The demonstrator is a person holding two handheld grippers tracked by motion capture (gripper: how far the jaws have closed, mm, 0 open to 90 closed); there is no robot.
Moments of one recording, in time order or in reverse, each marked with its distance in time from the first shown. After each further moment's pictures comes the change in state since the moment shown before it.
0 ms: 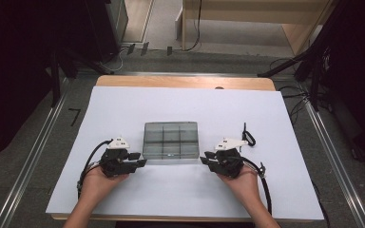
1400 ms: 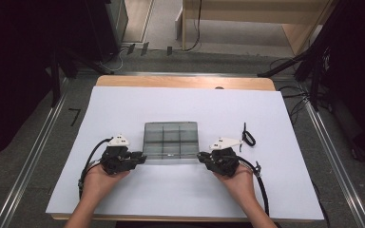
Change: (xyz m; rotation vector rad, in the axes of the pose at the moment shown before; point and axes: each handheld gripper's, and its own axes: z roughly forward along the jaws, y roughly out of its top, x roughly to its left) left arm 0.002 0.005 0.001 -0.016 0.002 -0.023; right arm 0.006 0.006 0.008 -0.003 0.003 -0.005
